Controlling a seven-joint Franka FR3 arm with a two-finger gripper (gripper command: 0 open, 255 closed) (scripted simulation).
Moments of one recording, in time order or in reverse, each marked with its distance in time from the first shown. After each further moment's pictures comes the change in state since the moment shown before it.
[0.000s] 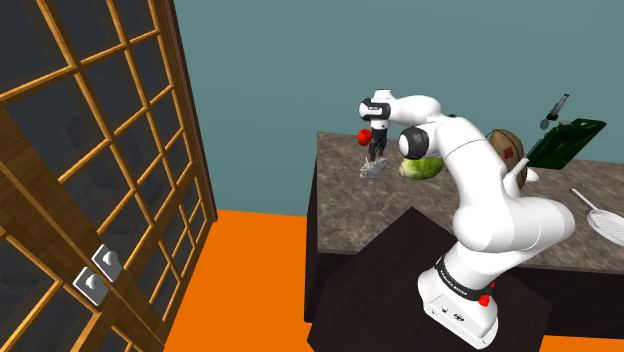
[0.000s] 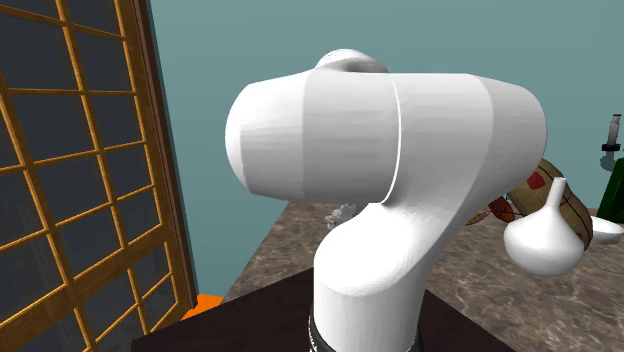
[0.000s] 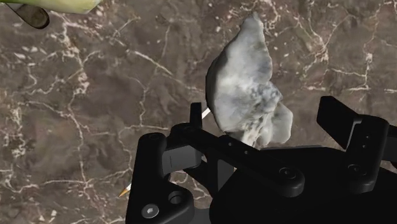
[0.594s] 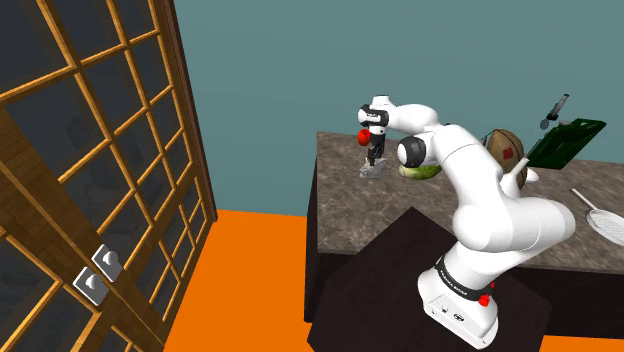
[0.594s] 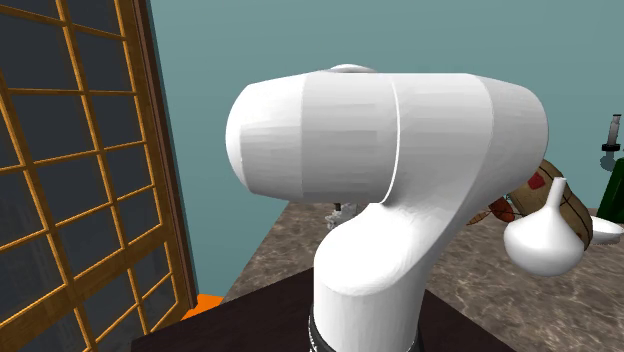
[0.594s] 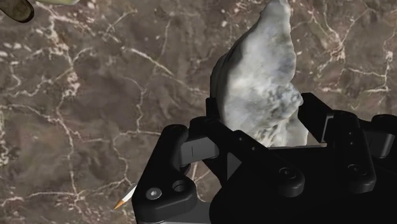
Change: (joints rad) arm -0.017 0.098 0.007 0.110 0.001 -0.009 0.009
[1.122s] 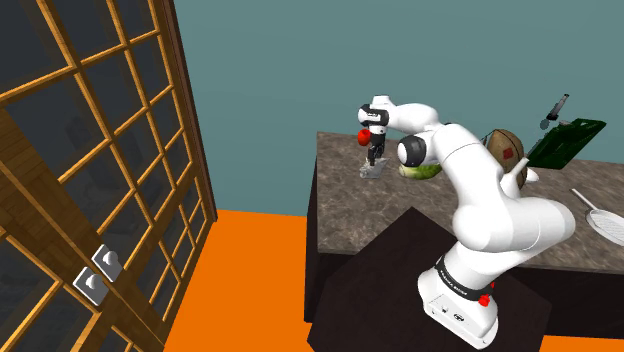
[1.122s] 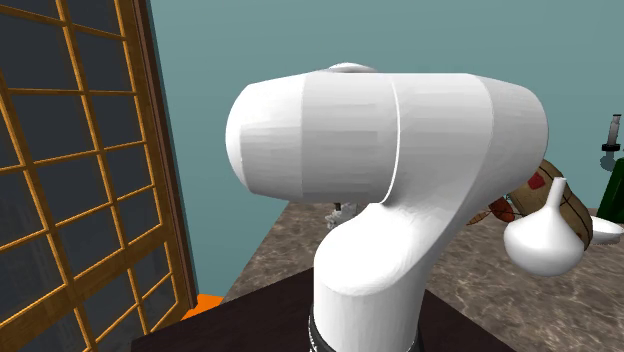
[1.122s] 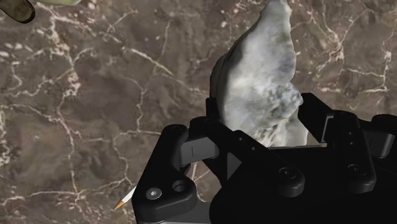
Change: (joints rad) arm 0.002 -0.010 -0.001 -0.013 0.000 0.003 -0.001
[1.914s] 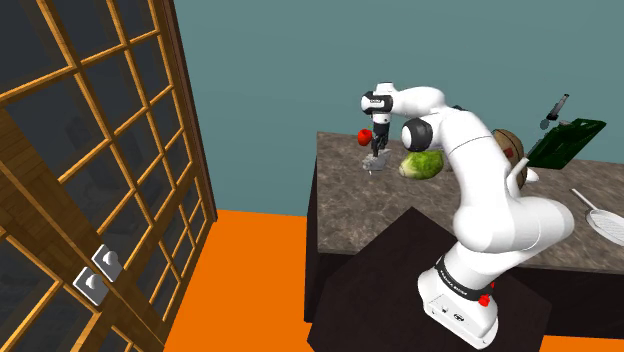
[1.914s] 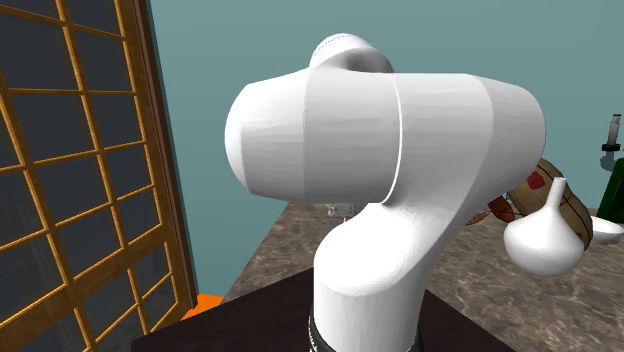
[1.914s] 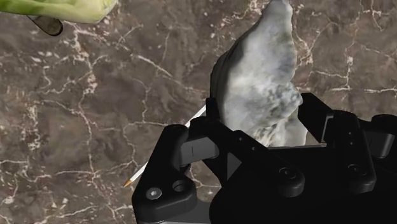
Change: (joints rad) arm 0.028 -0.181 -0.013 -0.187 -0.004 0.001 -0.018
